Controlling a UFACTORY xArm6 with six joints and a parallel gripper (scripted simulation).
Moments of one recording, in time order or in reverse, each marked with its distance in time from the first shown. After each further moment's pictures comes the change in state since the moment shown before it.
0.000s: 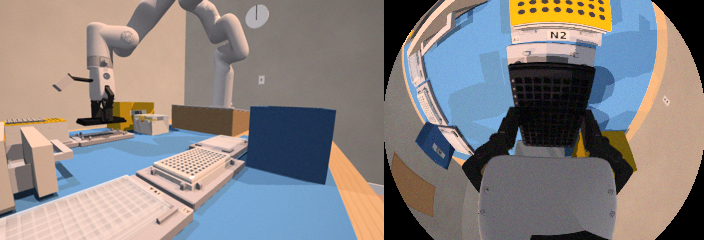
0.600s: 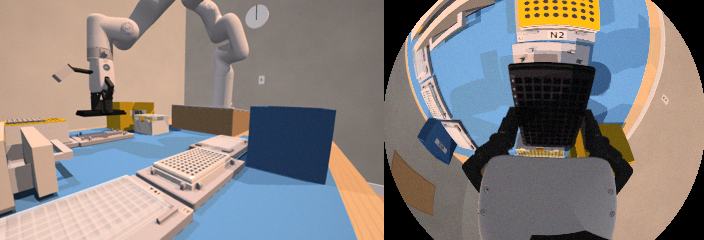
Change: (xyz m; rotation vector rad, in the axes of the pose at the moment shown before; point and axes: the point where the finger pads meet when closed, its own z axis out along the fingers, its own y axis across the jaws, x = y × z) arm 0.000 0.000 -0.026 0.000 -0.001 0.000
